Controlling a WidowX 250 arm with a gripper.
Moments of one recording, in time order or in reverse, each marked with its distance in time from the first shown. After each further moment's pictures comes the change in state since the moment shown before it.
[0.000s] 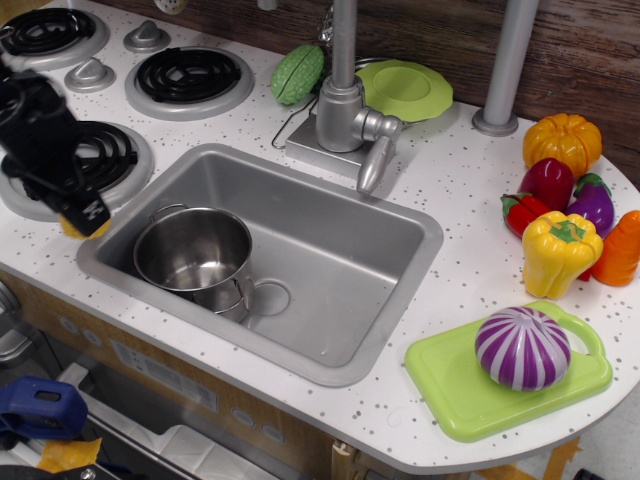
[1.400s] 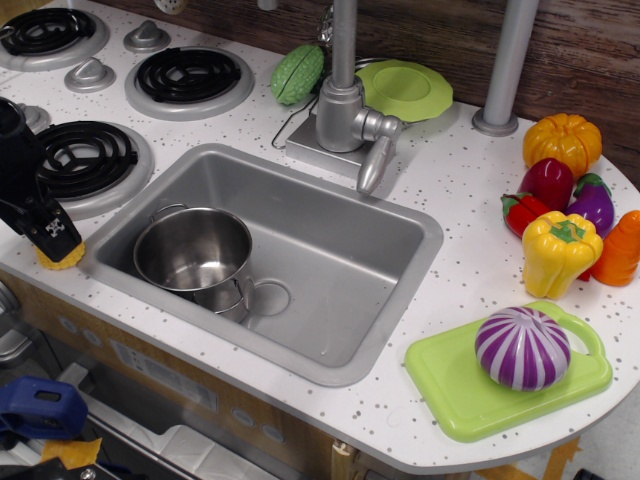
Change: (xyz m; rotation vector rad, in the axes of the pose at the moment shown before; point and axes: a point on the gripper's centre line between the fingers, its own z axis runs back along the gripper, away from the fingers) arm -0.035 0.023 -0.019 -0.087 0.028 0.055
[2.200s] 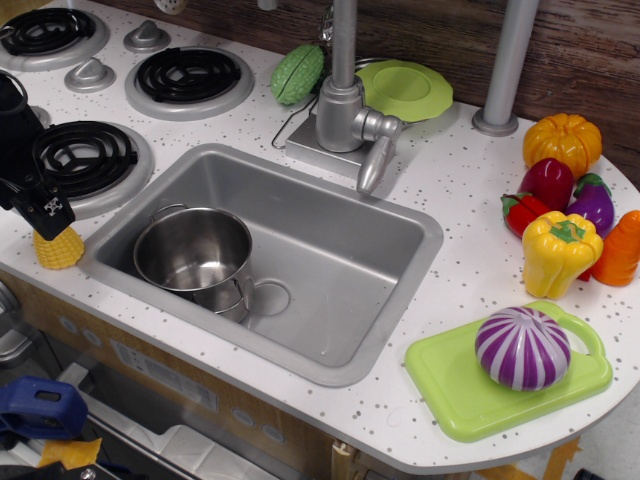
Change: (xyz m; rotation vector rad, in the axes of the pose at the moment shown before) arm 0.007 0.000 0.024 0.115 0.009 0.026
